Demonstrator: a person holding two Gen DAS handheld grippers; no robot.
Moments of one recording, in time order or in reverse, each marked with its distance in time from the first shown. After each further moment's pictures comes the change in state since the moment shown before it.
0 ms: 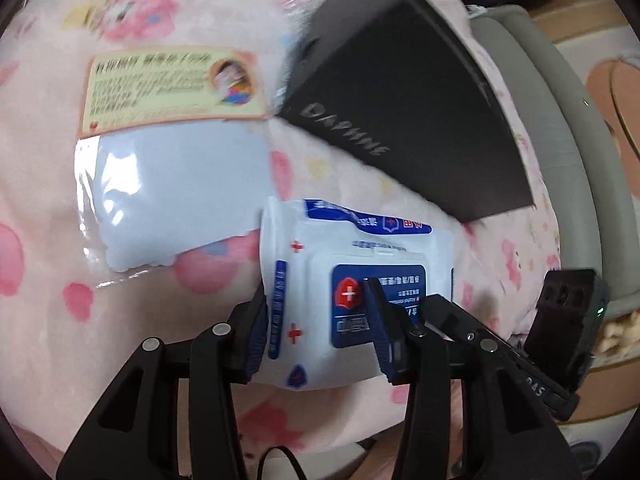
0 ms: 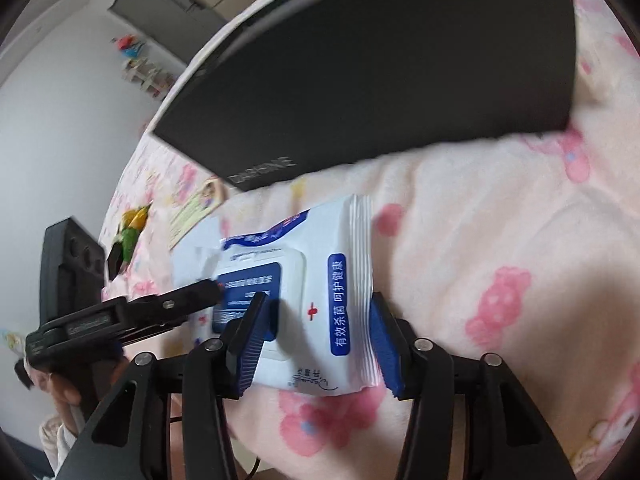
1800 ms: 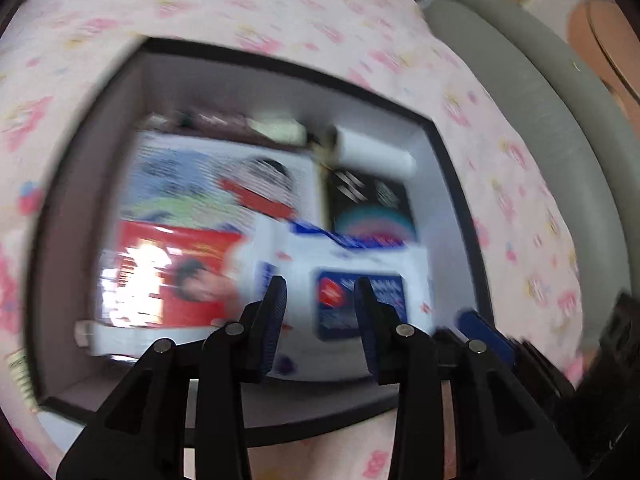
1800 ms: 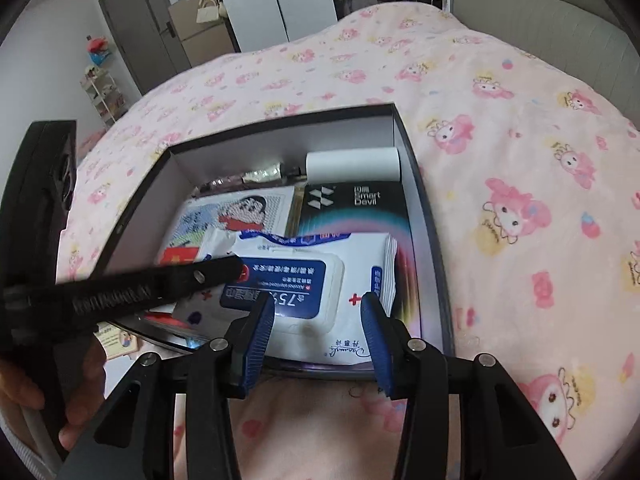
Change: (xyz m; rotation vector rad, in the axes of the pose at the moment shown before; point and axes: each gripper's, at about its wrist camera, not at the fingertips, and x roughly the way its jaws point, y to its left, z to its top) left arm 0.067 -0.157 0.144 0.168 -0.089 0.142; right arm -0.064 -0.020 0.140 -0.118 -0.228 -0.373
